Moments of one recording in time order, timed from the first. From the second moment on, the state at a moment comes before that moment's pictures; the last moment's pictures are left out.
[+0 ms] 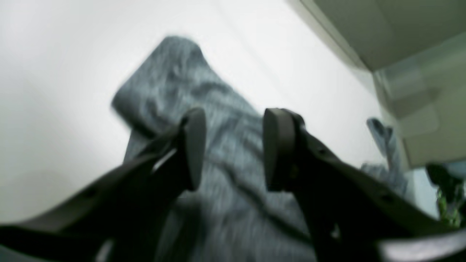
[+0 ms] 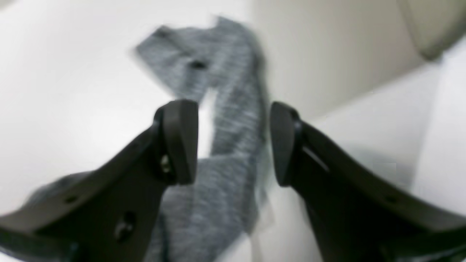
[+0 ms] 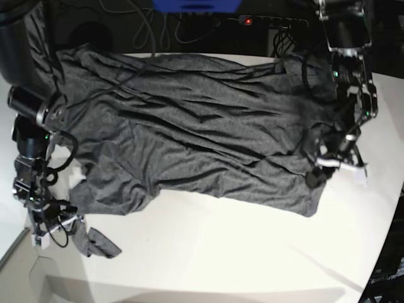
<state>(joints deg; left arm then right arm) 0.7 -14.2 -15.0 79.2 -49.9 -13.6 26.6 41.9 18.1 24.0 23.7 -7.6 21.9 -10.6</state>
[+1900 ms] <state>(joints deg) -39.7 5.5 14.1 37.2 -24.9 -13.3 22.8 -1.0 5.5 32.1 89.7 -10.2 39.9 -21.3</state>
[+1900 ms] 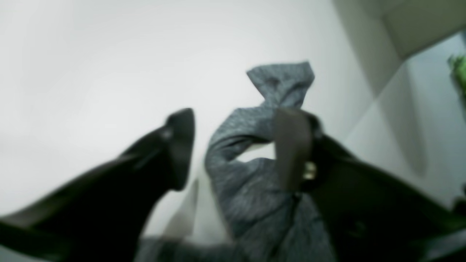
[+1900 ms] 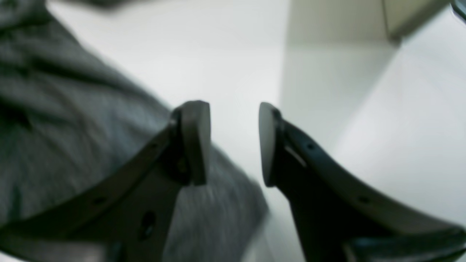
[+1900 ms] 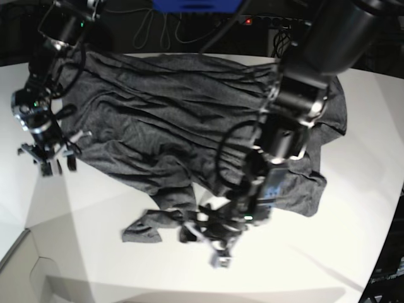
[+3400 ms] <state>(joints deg) -35.4 -5.8 9.7 45.9 -44.0 -13.8 1.7 -7.5 2.8 36.6 79.1 -7.9 39.8 -16.9</state>
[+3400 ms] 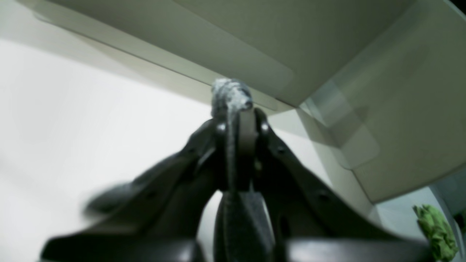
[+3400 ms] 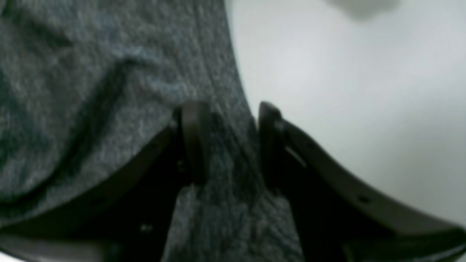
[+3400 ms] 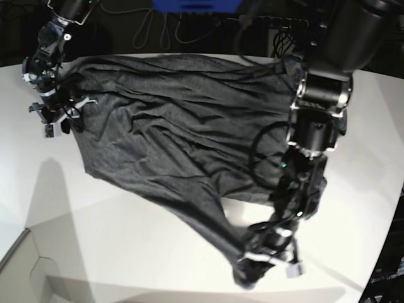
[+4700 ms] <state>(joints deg) -35.8 -6.4 9.7 39.2 -46.3 -12.8 6.8 -8.5 3.0 36.1 78.0 -6.7 39.5 -14.9</state>
